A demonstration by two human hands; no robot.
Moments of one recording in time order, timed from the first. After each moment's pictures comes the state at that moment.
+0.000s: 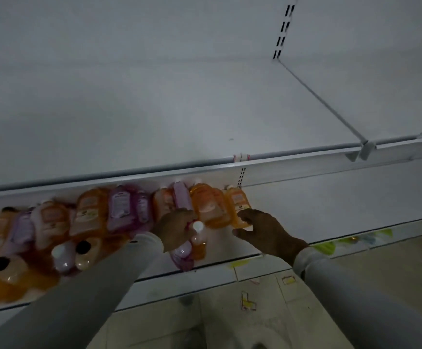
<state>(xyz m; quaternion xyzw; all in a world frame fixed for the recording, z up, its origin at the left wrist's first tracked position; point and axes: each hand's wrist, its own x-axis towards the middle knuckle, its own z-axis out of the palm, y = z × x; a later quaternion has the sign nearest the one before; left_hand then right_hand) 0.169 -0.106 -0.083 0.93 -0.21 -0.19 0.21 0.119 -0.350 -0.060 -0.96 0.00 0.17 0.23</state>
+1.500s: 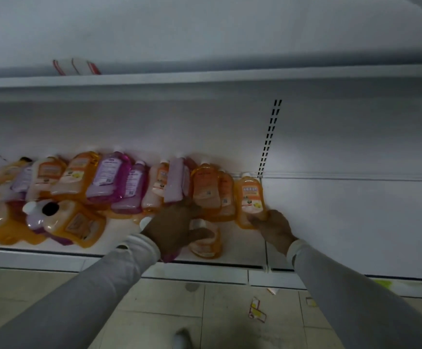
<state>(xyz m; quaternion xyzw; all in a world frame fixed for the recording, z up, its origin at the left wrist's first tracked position) 0.162 -0.183 -0.147 0.97 -0.14 -0.14 0.15 0.216 -0.435 -0.270 -0.86 0.14 0.20 0.45</state>
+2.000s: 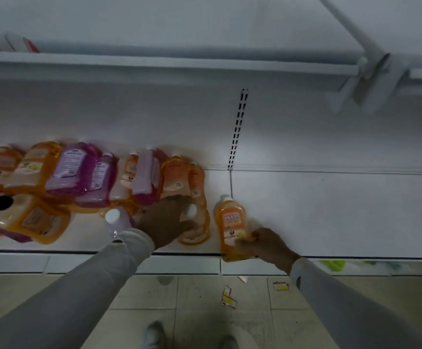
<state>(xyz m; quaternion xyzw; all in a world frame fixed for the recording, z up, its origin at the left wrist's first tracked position) 0.158 -0.233 -0.151 0.96 -0.09 -0.15 0.22 0.153 -0.502 -0.247 -0.84 0.09 0.34 0.41</state>
